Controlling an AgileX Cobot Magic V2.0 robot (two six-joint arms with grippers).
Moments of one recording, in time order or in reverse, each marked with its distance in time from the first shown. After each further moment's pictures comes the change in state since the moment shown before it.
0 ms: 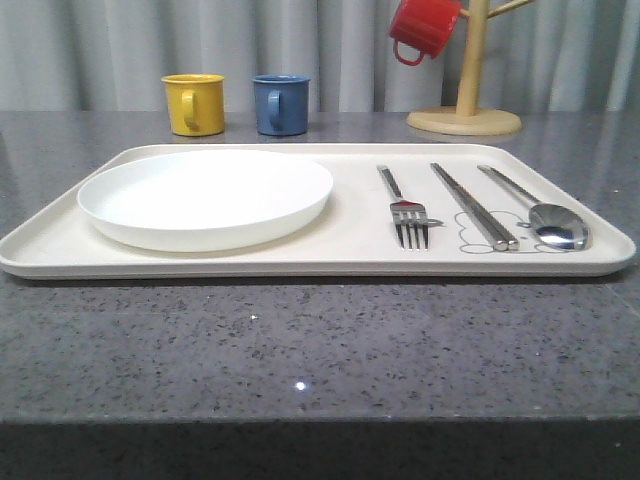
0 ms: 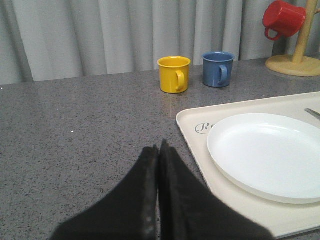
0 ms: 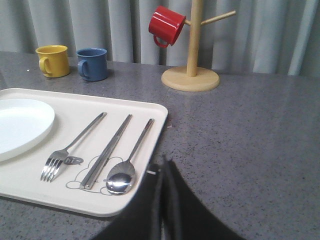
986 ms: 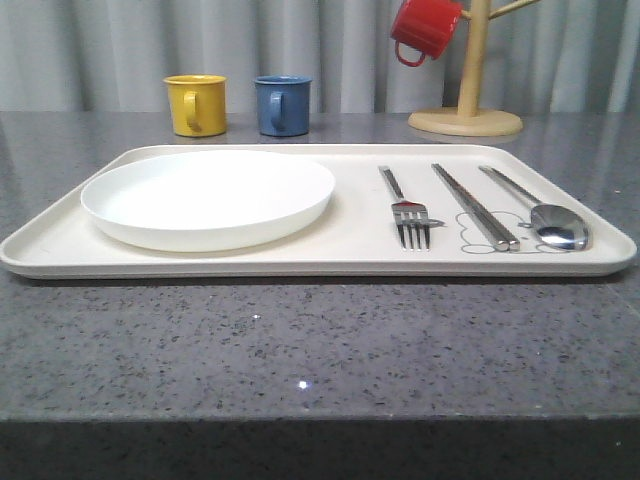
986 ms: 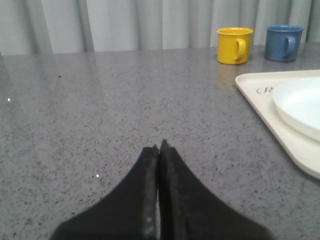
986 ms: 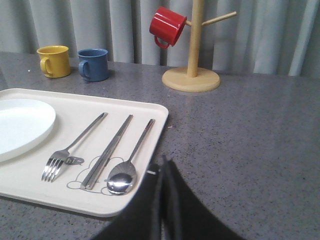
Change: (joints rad) left arm 0.198 -0.305 0.324 0.006 -0.041 0.000; right arm 0.000 -0.002 0.000 0.000 0.000 -0.001
